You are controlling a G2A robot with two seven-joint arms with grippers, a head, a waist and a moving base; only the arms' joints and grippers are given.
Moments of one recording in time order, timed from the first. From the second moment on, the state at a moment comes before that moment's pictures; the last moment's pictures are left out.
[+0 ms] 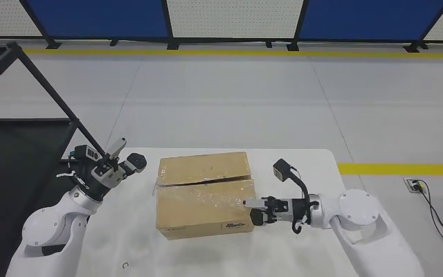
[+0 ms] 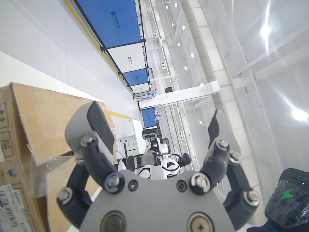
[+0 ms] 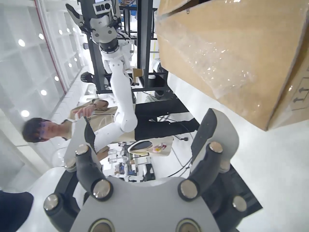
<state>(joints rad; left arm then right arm) 0.98 -1.06 -1.60 -1.51 -0.53 -0.12 -0.71 -0.83 -1.11 1.22 -1.62 0.20 0.12 1.15</state>
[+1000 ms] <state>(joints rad) 0.98 -1.06 -1.60 -1.51 -0.53 -0.12 -0.71 -0.81 -1.07 1.17 -1.77 -0.52 -0.37 1.08</state>
